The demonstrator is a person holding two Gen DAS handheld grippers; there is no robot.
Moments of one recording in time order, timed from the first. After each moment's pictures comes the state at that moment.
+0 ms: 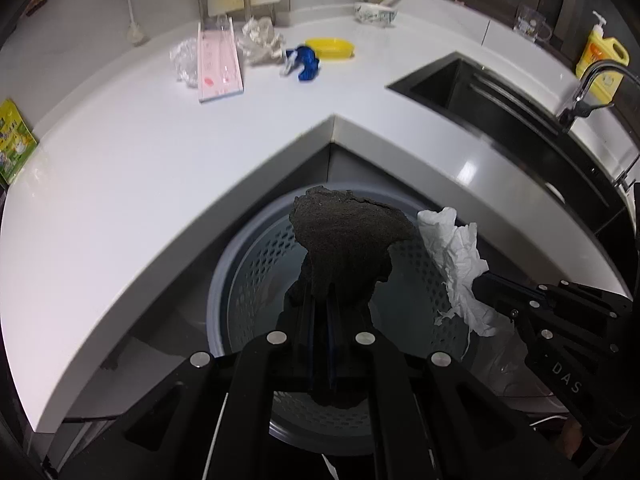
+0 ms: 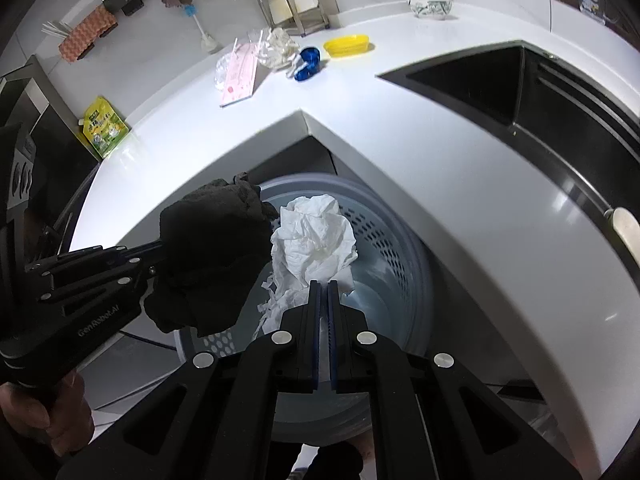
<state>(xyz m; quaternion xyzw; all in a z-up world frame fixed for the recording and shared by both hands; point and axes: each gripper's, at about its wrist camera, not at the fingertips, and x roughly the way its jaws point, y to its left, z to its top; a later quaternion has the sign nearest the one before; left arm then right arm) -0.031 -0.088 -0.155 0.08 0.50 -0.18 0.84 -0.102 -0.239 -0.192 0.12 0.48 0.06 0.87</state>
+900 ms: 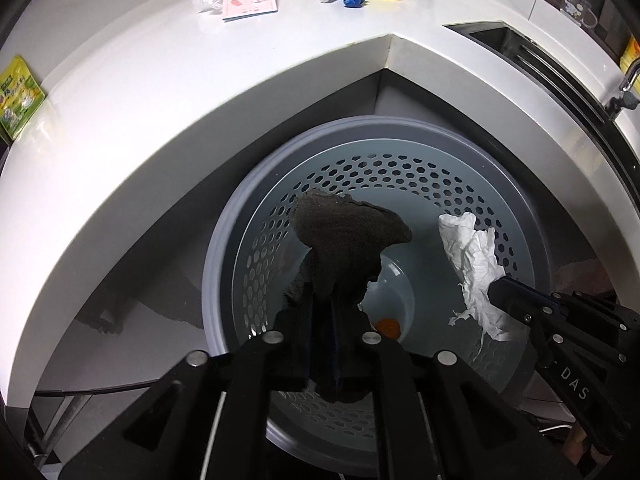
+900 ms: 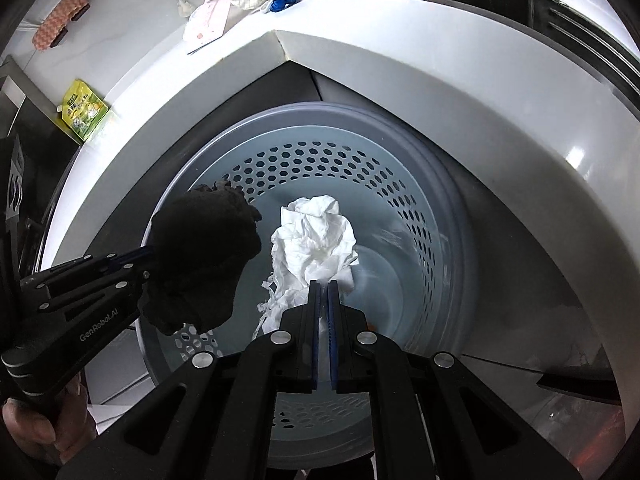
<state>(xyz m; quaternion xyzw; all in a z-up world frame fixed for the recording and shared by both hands) -0.026 -0.073 -0.219 0.07 0.55 -0.12 0.82 -0.081 -0.237 -0.251 0.15 0.53 0.06 0.83</state>
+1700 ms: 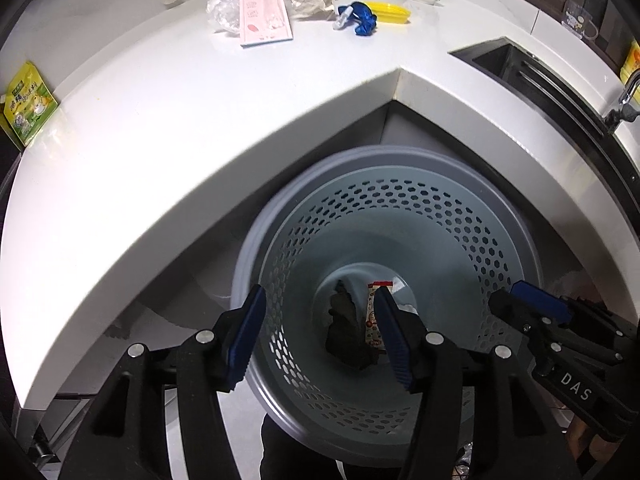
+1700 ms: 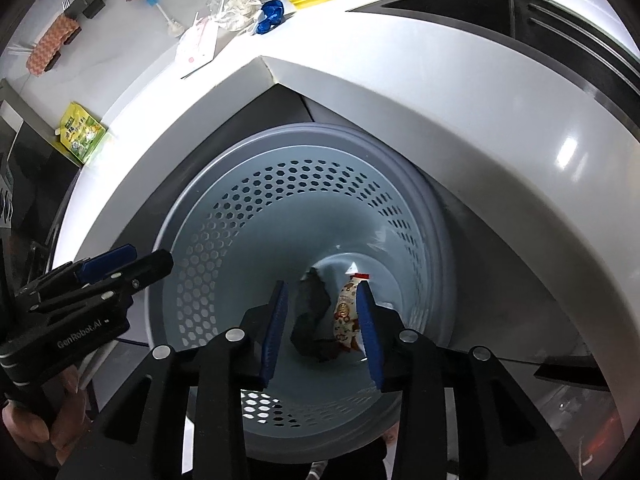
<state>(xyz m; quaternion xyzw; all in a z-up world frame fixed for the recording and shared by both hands) -0.019 -0.072 -0.191 0.07 0.54 -0.12 0.83 -0.089 -0.248 -0.241 0.17 0.52 0.05 0.84</state>
